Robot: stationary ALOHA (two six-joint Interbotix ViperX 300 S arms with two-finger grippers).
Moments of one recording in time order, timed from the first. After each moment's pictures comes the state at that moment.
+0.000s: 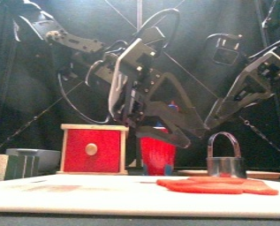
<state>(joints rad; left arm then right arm) -0.18 0.38 0.43 -0.53 -0.25 0.37 -0.02 -0.38 1.13 0.07 -0.19 0.03</state>
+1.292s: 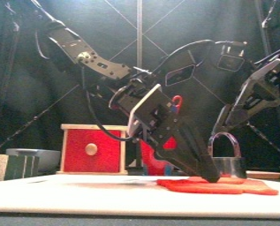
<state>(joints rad) -0.13 0.46 0.36 -0.47 -0.12 0.41 -0.02 -0.38 1.16 0.09 -0.19 0.03</state>
